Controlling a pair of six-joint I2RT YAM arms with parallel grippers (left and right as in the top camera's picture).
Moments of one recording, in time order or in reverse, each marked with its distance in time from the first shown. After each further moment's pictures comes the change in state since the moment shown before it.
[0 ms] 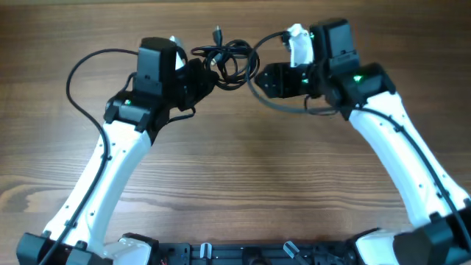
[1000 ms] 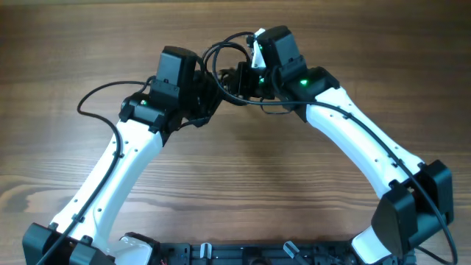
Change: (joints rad) left arm -0.079 0.024 0.000 -0.126 -0.068 -0.435; right arm 0.161 0.180 0.002 0.216 0.086 0.383
